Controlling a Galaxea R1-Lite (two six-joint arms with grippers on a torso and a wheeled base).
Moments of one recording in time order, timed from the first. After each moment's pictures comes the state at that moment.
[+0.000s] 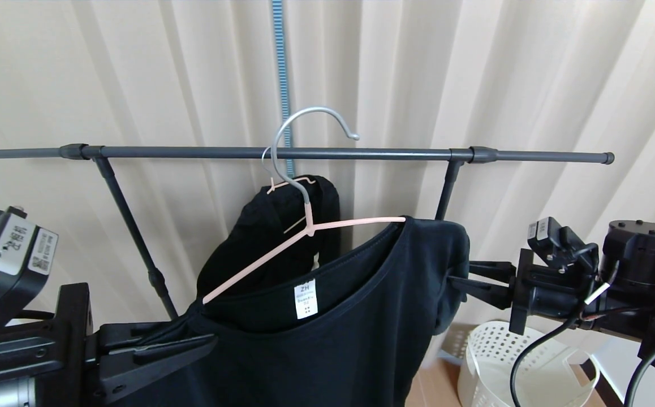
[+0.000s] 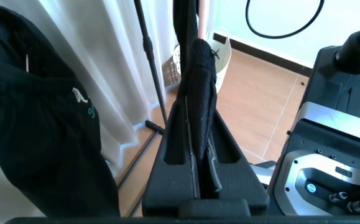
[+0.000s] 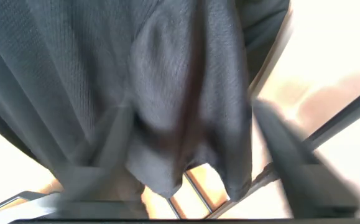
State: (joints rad) left arm -0.60 1.06 -0.60 -0.14 -0.38 0.24; right arm 0.16 1.75 -0.44 -0.98 0.74 -0.27
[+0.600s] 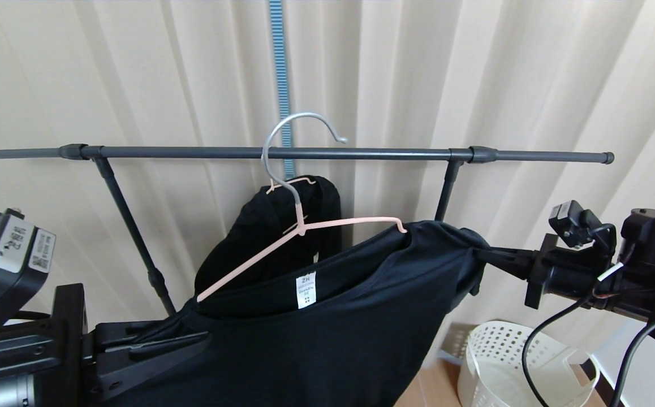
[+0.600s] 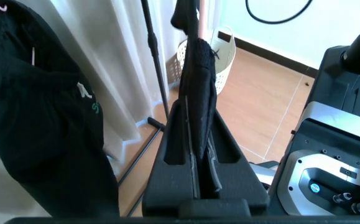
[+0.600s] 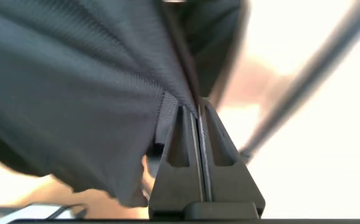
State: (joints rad) left arm -0.56 1.06 -0.59 -0.13 -0.39 0.24; right arm 0.01 1.79 -0.51 -0.98 0.75 -0.27
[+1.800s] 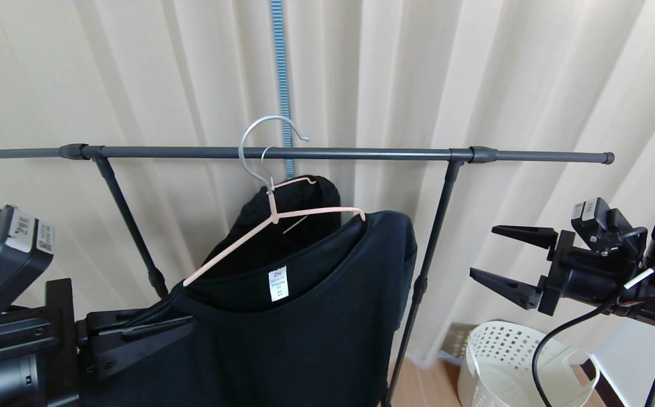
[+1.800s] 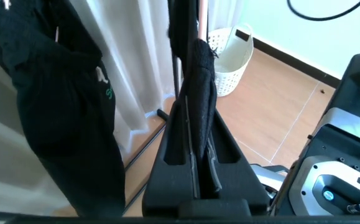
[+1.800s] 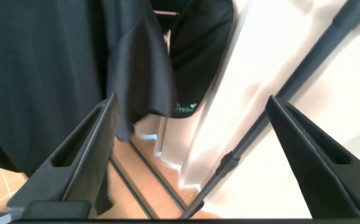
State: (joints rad) left arm -0.46 1.06 -0.57 -0.13 -0.38 0.22; right arm 0.05 1.66 -0.45 -0.97 0.75 -0.29
